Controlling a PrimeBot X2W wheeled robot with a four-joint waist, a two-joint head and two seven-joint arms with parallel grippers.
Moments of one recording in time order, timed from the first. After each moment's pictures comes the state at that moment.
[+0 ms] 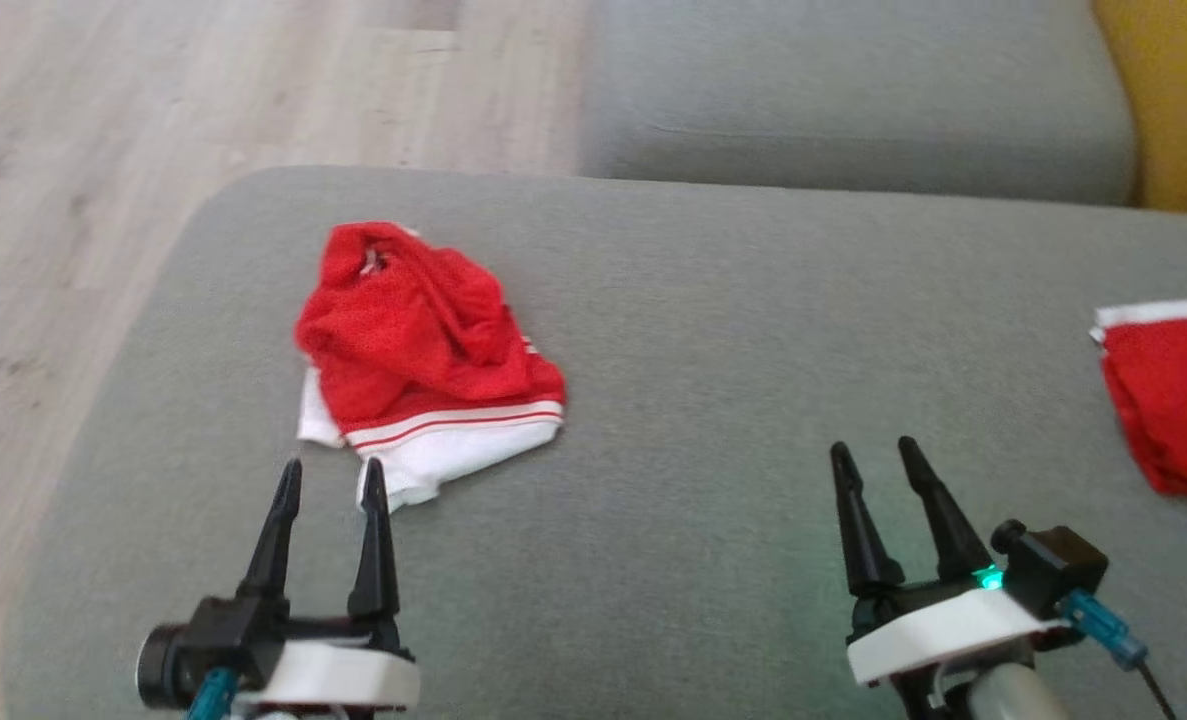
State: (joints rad) left arm 0.01 0.05 -0.16 0.20 -0.20 -0.01 -0.26; right arm -0.01 -0.05 0.21 0.28 0.34 0.13 -0.25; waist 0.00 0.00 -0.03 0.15
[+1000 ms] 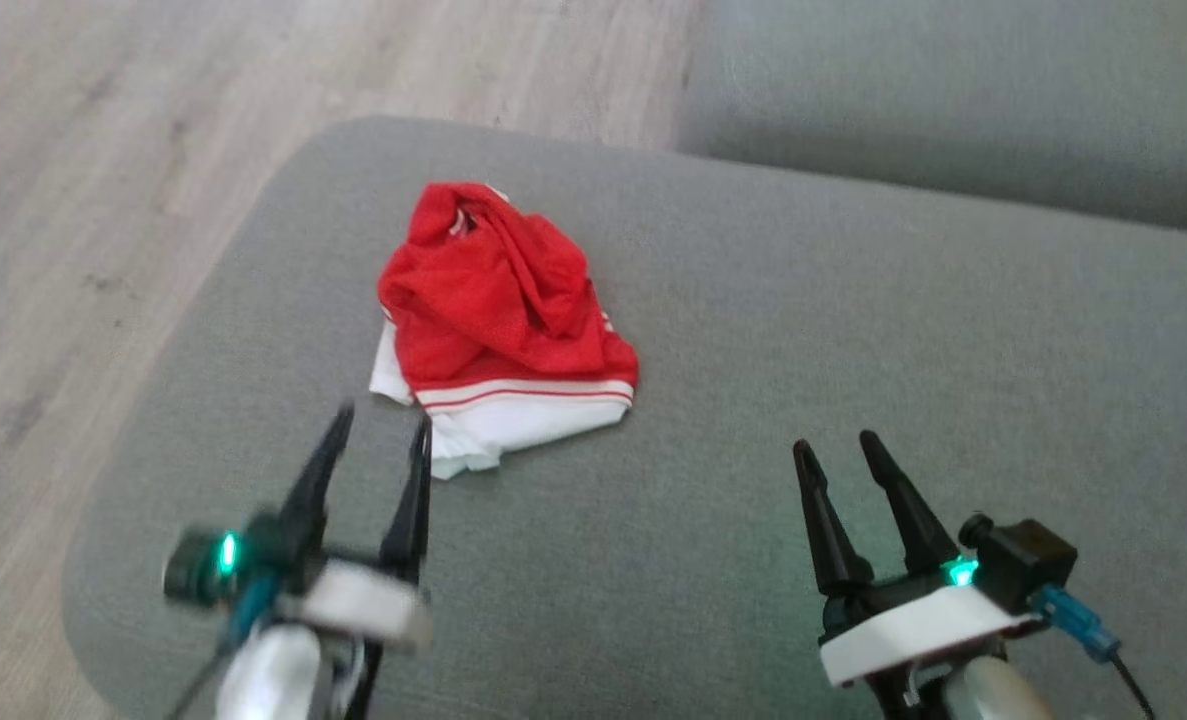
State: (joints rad) left arm -0.07 0.08 -0.20 0.31 -0.12 -0.07 -0.25; right arm -0.01 -0.05 0.29 0.27 0.37 0.13 -0.25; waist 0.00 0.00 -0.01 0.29
